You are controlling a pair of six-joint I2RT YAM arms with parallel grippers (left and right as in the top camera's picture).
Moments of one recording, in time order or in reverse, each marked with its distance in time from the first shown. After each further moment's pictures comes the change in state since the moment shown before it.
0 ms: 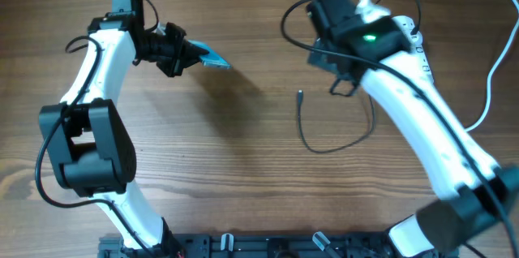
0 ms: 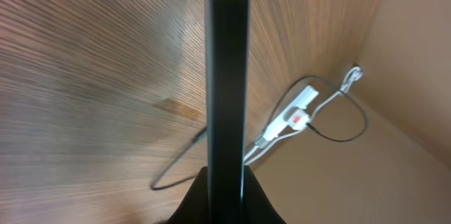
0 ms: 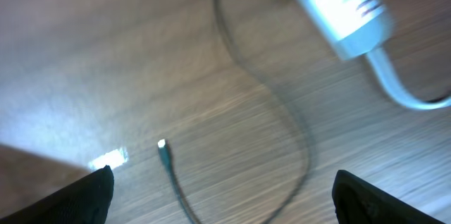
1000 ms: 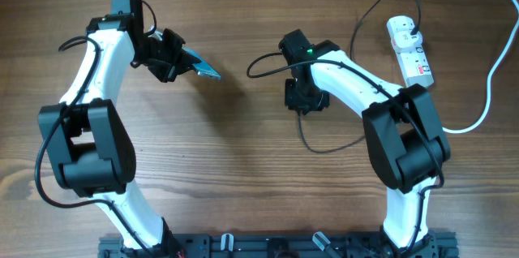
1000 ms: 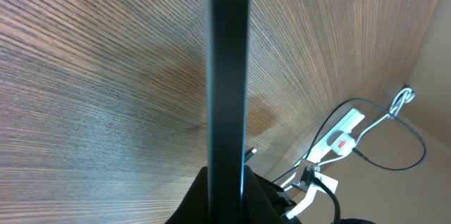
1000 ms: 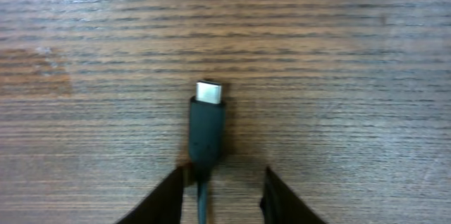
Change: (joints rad) left arm 0.002 0.000 0.000 -0.055 -0.154 0.083; right arm 0.002 0.364 -0.209 0.307 -0.380 -0.310
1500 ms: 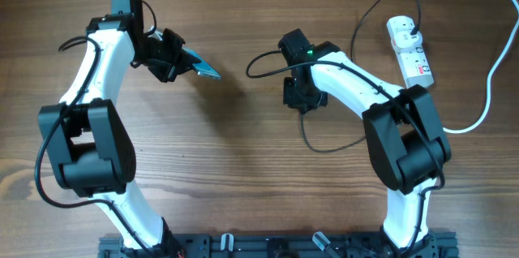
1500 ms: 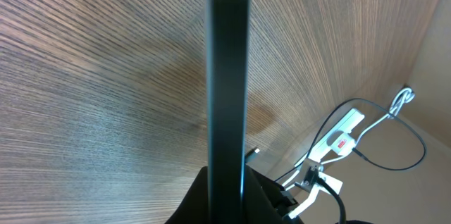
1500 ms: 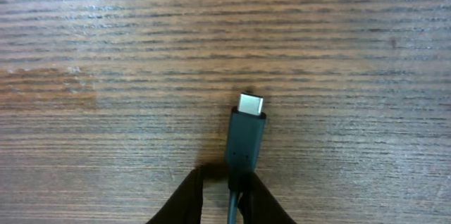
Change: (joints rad) left arm 0.000 0.000 0.000 0.002 0.000 0.000; right arm 0.000 -0.006 -0.009 0.048 -0.003 0.005
